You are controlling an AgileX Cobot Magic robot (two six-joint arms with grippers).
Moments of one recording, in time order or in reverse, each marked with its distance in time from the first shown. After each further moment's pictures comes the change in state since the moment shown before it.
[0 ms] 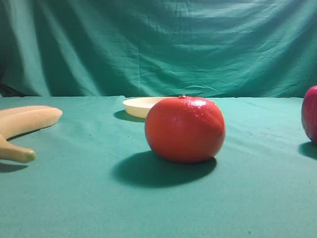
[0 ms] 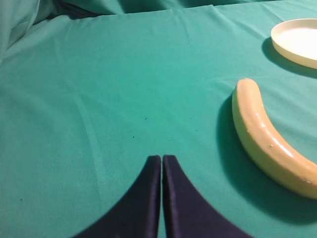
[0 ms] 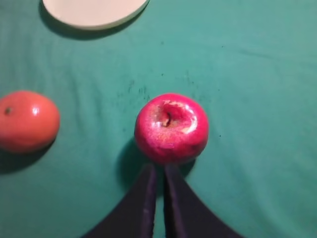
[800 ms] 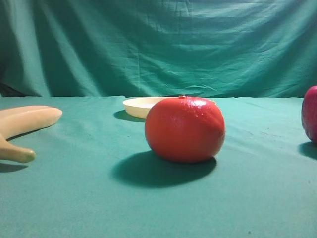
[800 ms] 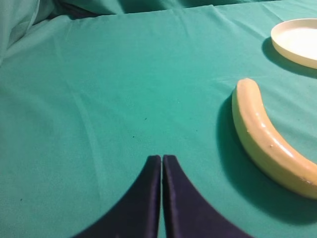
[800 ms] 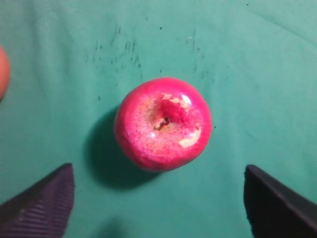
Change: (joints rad) left arm 0.000 0.000 0.000 0.000 0.000 0.000; right arm 0.198 0.461 -0.232 -0.319 0.122 0.254
